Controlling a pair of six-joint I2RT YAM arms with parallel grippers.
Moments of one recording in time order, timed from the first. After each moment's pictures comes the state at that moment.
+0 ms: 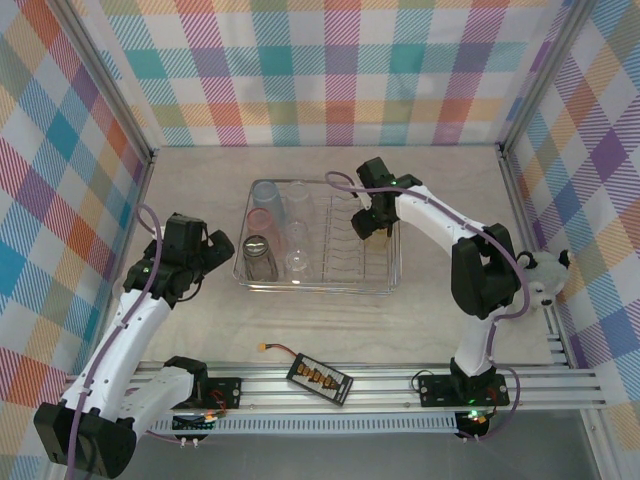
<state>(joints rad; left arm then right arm) -0.22 0.93 0.89 -0.84 -0.23 -0.75 0.49 1.90 1.54 -0.82 0.14 -0.12</state>
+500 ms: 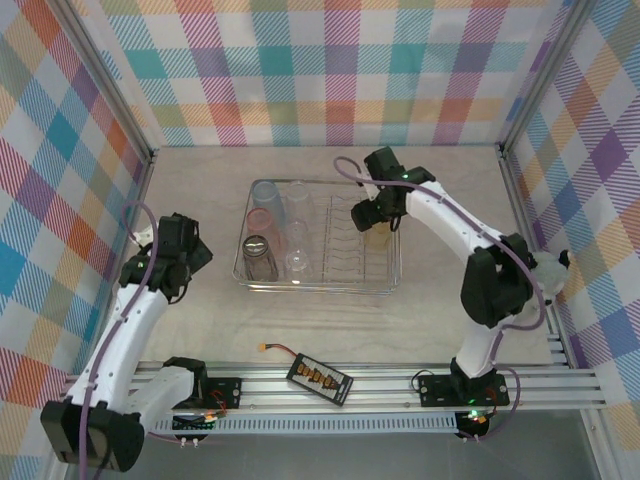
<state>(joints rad) -0.11 1.00 0.93 -0.98 -0.45 -0.76 0.48 1.78 1.58 -0.89 0.06 -0.02</state>
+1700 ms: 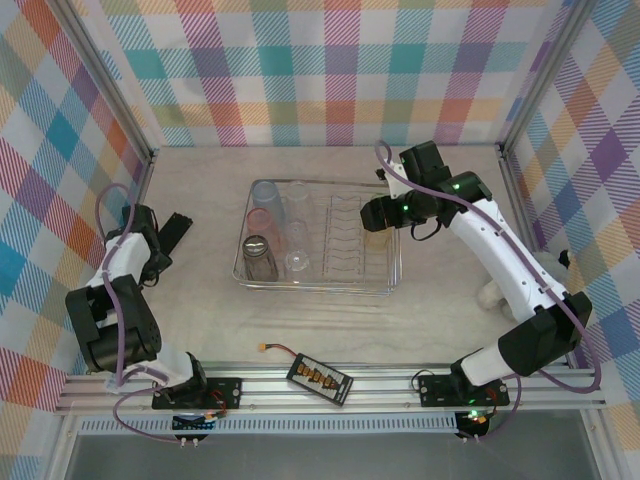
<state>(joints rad) 0.35 1.51 0.99 -0.78 -0.36 -0.59 0.46 1.47 1.56 -1.06 -0.24 0.14</state>
